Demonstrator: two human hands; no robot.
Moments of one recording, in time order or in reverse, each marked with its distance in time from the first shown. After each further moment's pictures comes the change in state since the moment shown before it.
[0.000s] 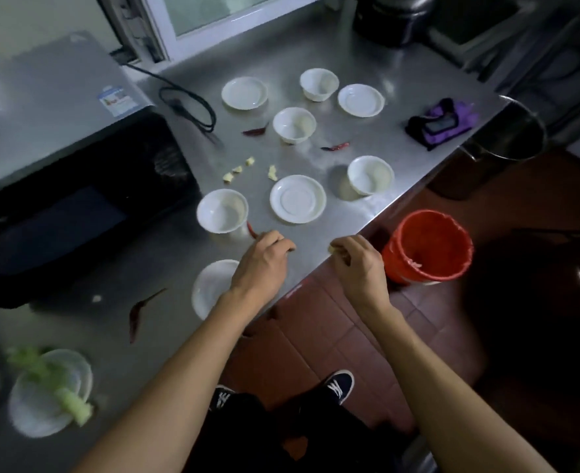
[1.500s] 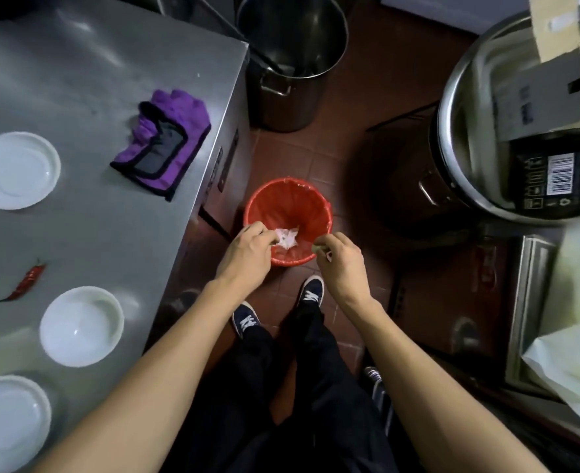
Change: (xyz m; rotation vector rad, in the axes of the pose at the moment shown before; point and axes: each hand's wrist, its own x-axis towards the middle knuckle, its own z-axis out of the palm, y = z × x) left_hand 0.341 0.268 0.353 -0.065 -0.565 0.325; right_hand 0.118 0.401 -0.215 -0.149 0.105 0.684
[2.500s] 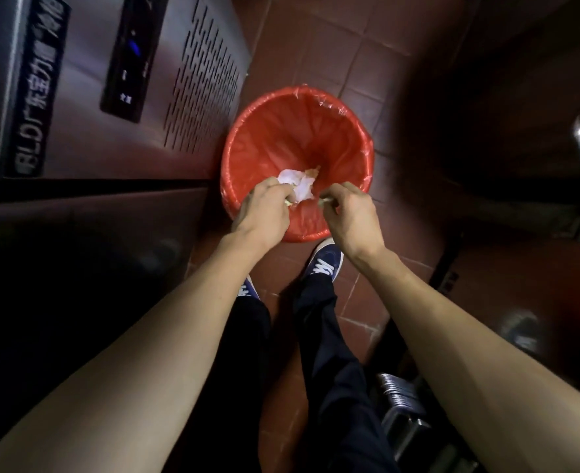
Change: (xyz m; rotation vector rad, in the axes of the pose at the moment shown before) left_hand 0.157 -0.109 0.243 -0.029 -0.285 -0.405; right_hand 0.163 0.210 0.196 0.000 -0.327 0.044
